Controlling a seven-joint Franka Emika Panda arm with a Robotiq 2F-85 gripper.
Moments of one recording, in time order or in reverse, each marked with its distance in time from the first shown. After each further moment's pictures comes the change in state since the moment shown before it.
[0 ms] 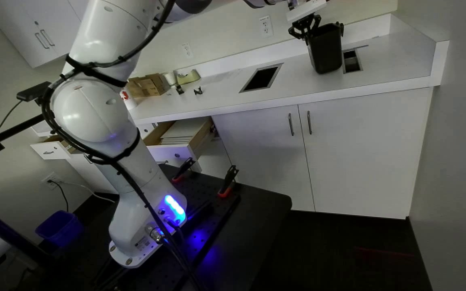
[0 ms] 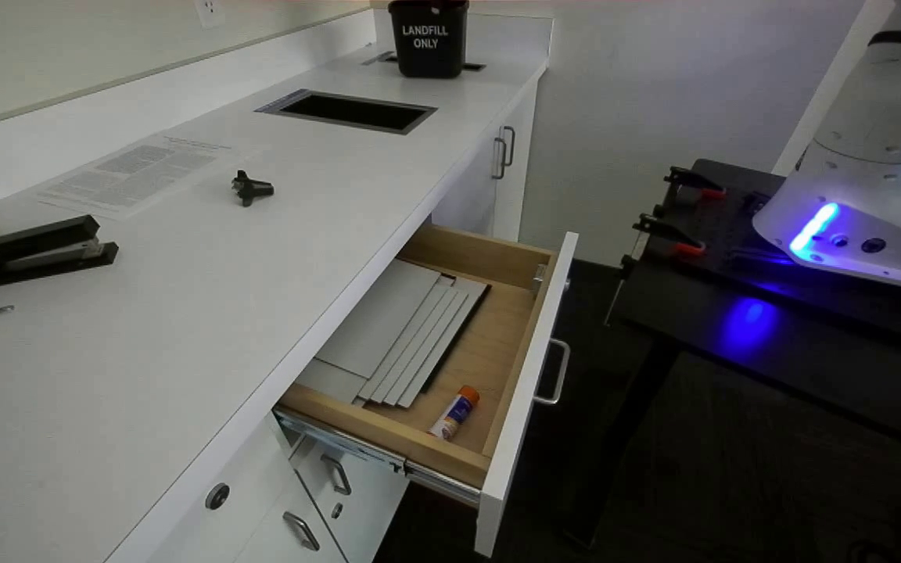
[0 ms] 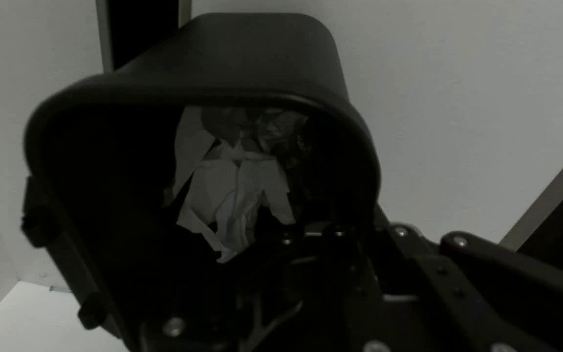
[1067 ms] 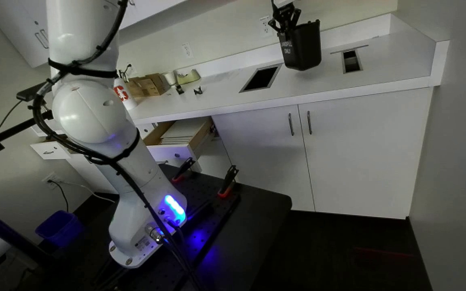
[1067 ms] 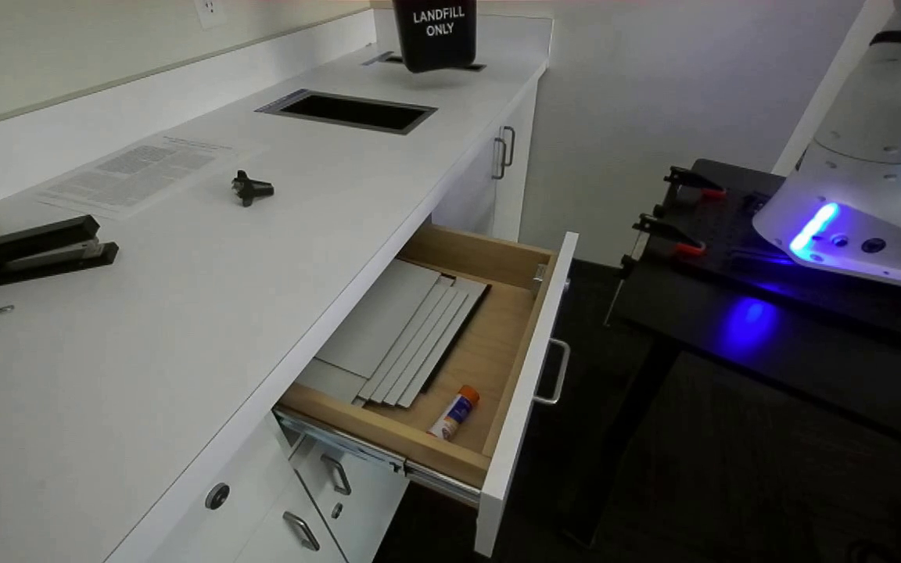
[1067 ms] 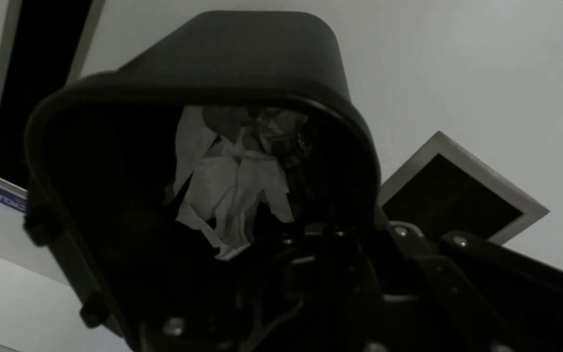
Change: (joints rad) arm -0.037 -0.322 0.072 -0.370 0.074 -0.084 -0.379
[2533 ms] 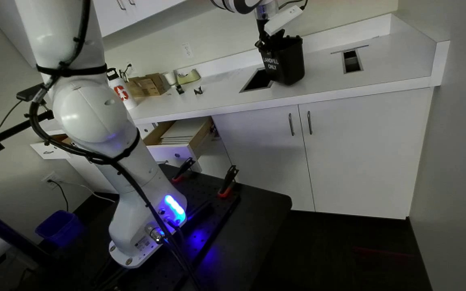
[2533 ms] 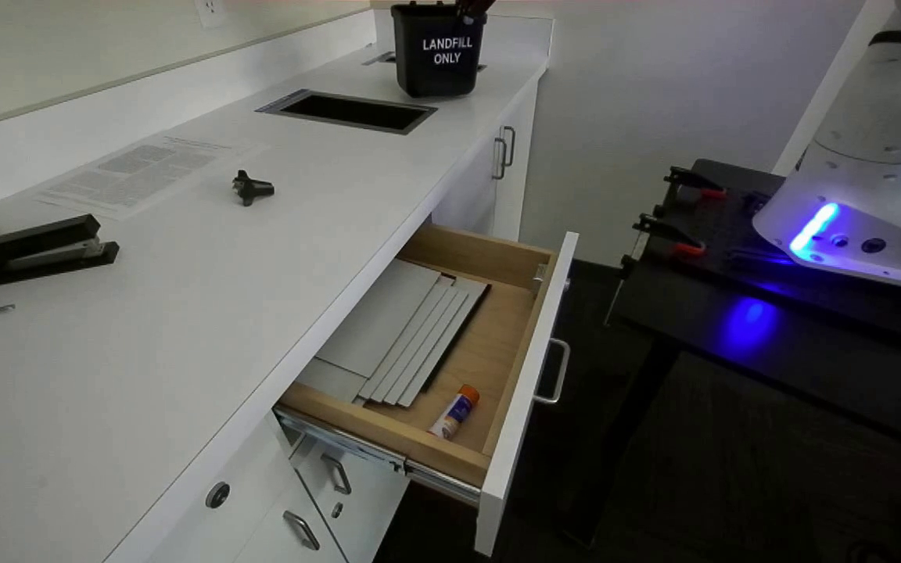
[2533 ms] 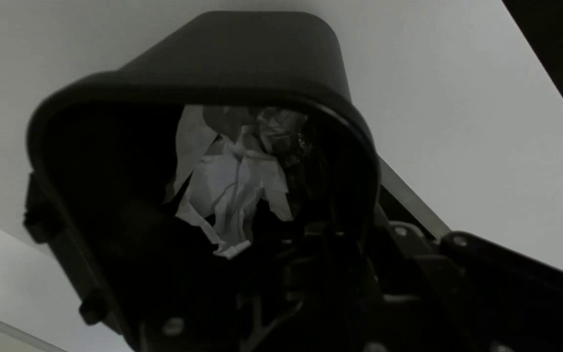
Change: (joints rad) arm 0.021 -0.208 -0.001 -0.477 0.261 0.335 -0.399
